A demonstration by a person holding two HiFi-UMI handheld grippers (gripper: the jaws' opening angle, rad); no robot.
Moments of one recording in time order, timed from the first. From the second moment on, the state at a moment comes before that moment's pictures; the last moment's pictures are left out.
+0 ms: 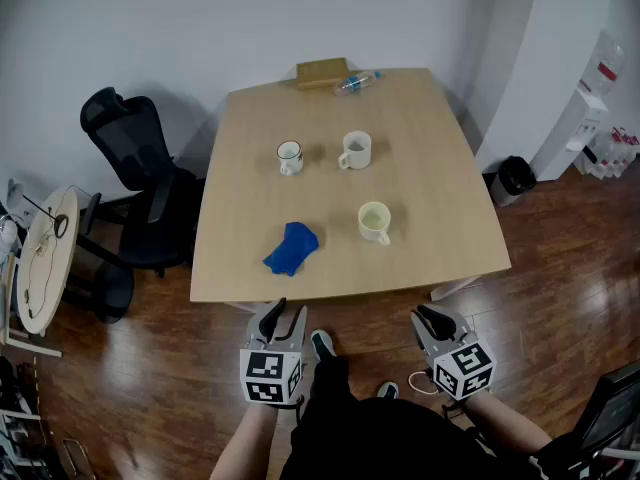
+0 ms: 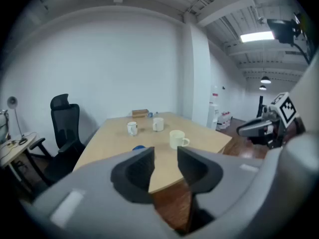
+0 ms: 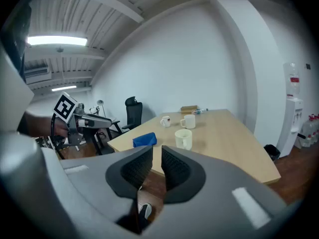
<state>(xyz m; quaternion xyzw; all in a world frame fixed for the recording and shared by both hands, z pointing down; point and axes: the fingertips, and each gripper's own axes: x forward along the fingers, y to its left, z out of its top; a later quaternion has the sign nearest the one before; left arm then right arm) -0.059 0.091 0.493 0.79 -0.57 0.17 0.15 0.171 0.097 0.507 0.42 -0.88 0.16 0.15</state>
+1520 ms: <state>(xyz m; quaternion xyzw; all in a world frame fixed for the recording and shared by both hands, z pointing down) -0.135 -0.090 0.712 0.72 -0.41 0.51 0.23 0.102 -0.115 0.675 0.41 -0.79 0.21 0.40</state>
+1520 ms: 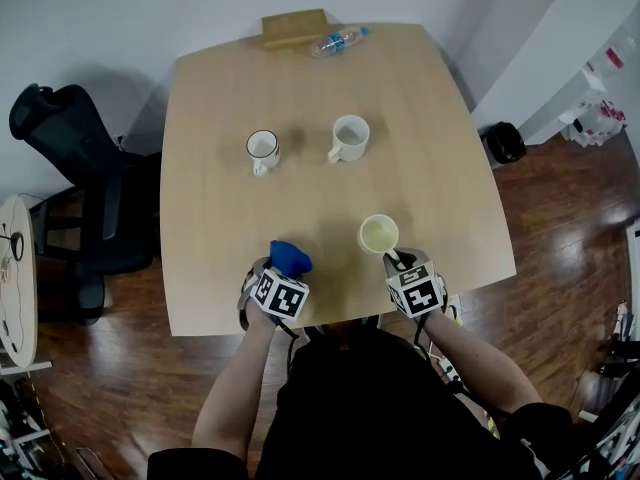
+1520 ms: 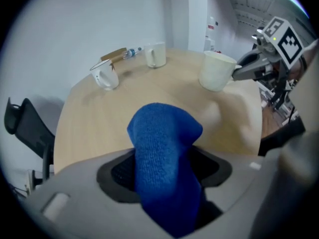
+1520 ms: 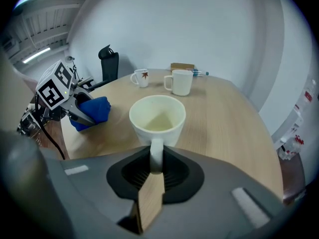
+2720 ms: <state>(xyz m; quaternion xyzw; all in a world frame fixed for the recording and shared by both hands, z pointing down) 0.004 -0.130 0.428 0.79 -0.43 0.33 -0.27 0.001 -0.150 0.469 0.31 -0.83 0.46 0.00</state>
